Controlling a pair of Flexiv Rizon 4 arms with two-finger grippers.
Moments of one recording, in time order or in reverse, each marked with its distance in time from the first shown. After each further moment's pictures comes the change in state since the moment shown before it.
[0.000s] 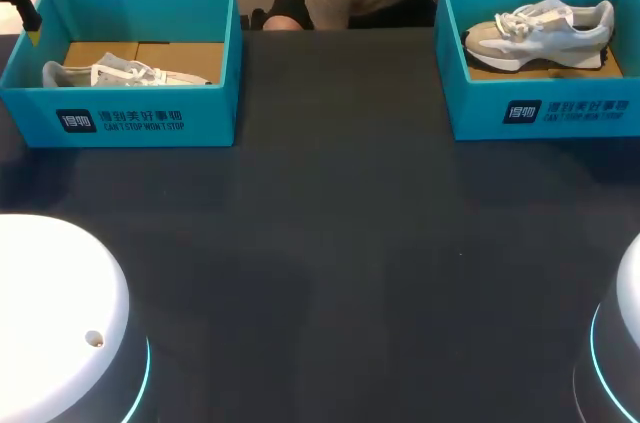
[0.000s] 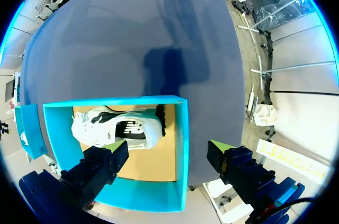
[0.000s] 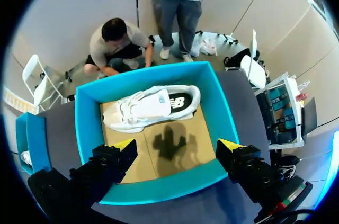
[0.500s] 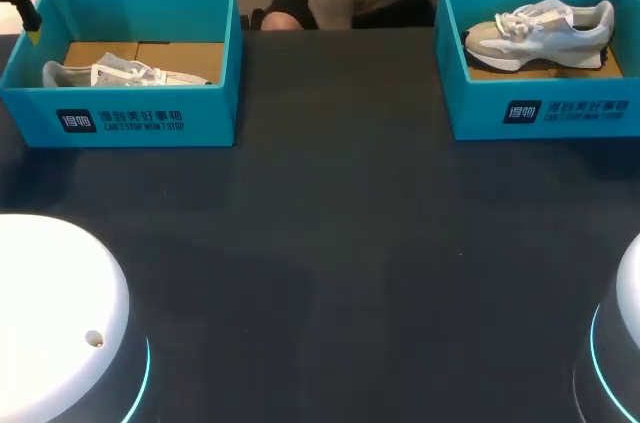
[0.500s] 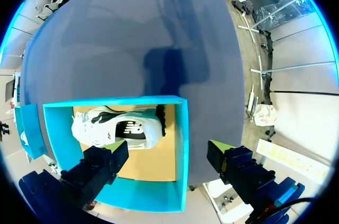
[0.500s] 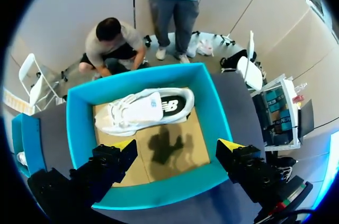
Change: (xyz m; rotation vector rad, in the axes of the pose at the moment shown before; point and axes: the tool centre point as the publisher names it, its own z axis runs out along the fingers) left arm 0.000 0.000 0.000 0.000 0.000 0.000; right arm -0.015 0.011 0.014 -0.006 -0.040 -0.010
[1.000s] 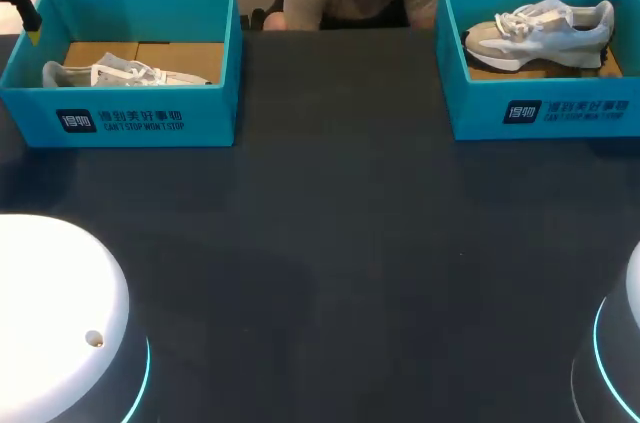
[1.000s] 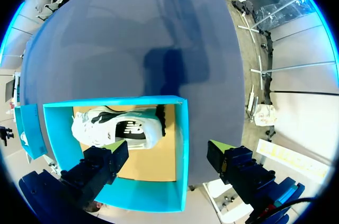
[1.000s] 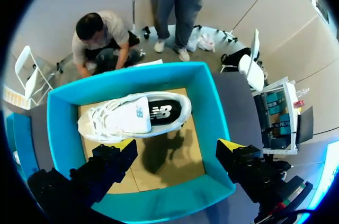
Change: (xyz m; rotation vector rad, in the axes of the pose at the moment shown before) left arm 0.000 0.000 0.000 0.000 0.000 0.000; right arm -0.011 0.021 0.055 0.077 -0.011 -0.045
